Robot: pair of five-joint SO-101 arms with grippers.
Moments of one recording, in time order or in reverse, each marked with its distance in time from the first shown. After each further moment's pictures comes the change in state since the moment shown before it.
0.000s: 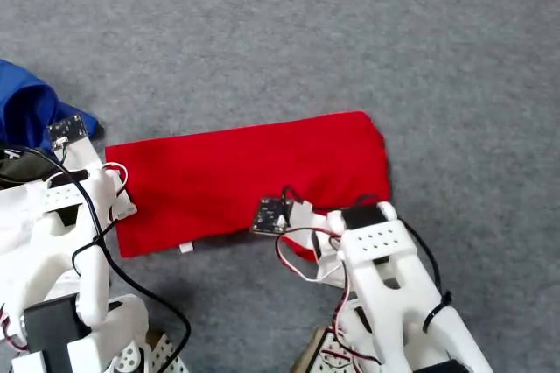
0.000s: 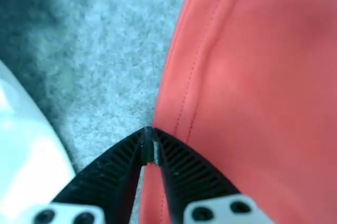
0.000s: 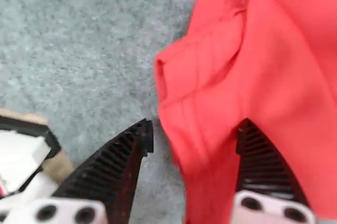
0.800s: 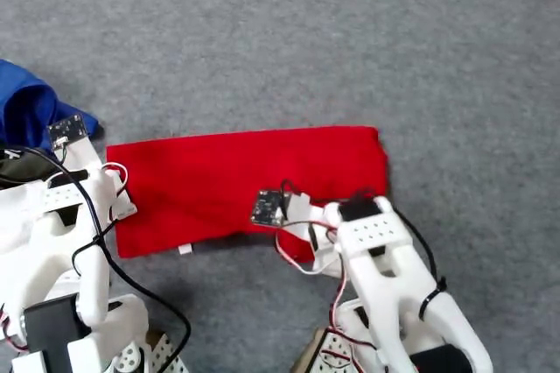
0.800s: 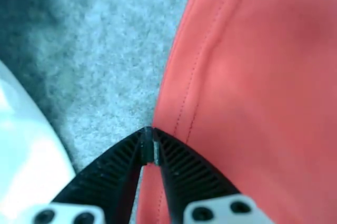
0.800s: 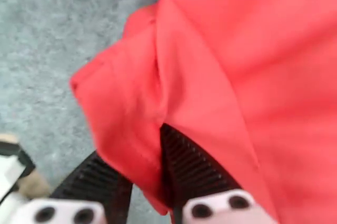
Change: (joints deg) left arm 0.0 0.0 0.0 0.0 0.0; right arm 0.1 5.3 -3.8 -3.4 -0.3
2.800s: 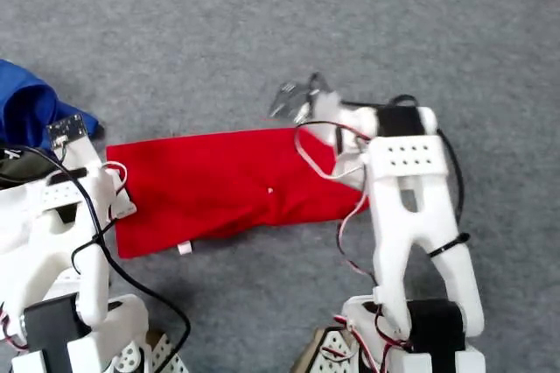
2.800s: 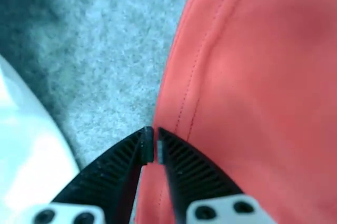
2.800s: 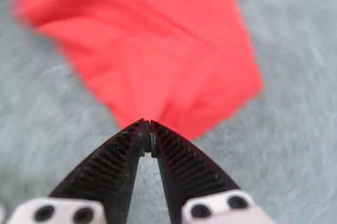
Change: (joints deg) left arm 0.0 0.0 -3.5 5.0 0.4; right arm 12.6 15.1 -43.2 13.2 -1.1
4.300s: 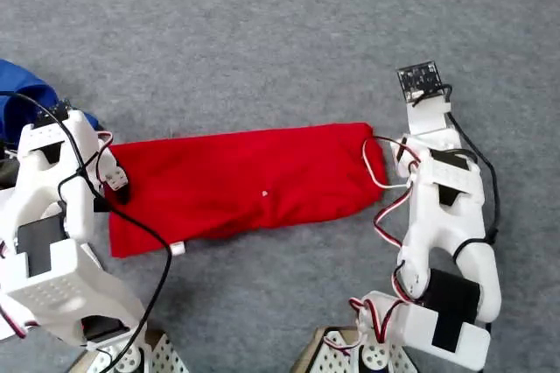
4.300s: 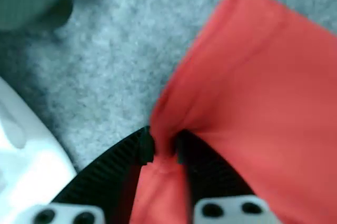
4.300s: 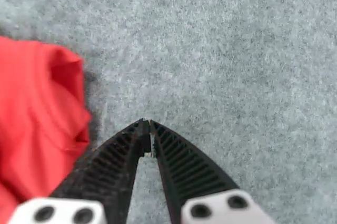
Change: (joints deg) left arm -3.4 31.9 -30.7 17.8 4.7; right arm 21.3 9.5 21.5 -50.6 -27.5
